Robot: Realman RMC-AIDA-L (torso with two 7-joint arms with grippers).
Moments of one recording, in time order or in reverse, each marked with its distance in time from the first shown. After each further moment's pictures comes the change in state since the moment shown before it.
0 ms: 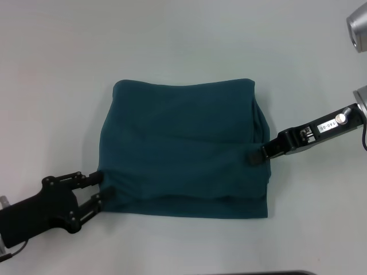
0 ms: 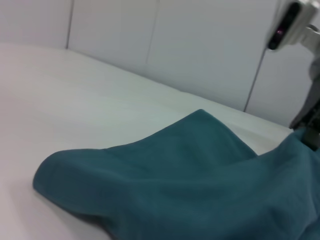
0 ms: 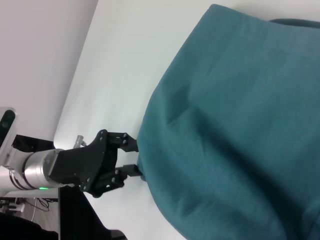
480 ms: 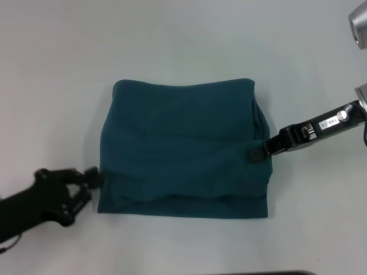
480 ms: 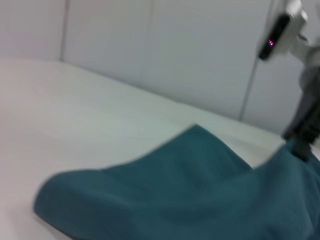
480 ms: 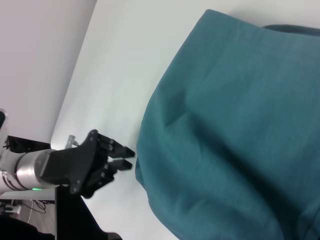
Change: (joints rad) left arm -0.001 0.001 -0.028 -0.022 -0.012 0.049 0.013; right arm 0.004 -0.007 0.000 0.000 0.001 0.005 0.000
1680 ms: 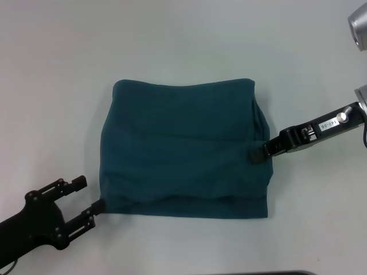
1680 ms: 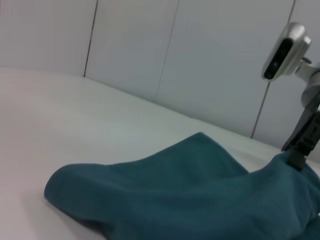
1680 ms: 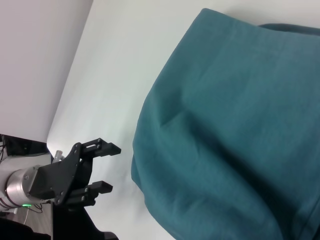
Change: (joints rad) left arm 0.064 -0.001 -0.123 0.054 0.061 0.058 0.078; right arm -0.003 0.000 -0.007 0.003 -0.001 0.011 -0.005
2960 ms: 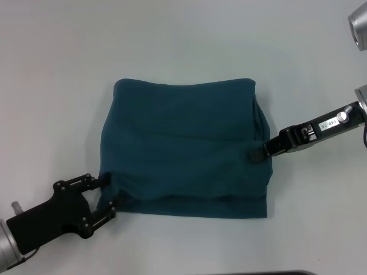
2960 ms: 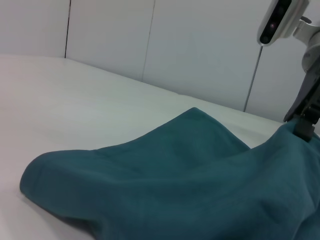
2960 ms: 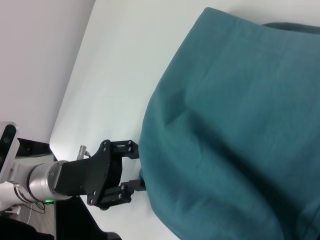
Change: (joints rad) left arm -0.080 -0.005 0.065 0.087 -0.002 -0.143 0.071; right arm 0.001 0.000 0.004 0.001 0.002 -0.007 0.005
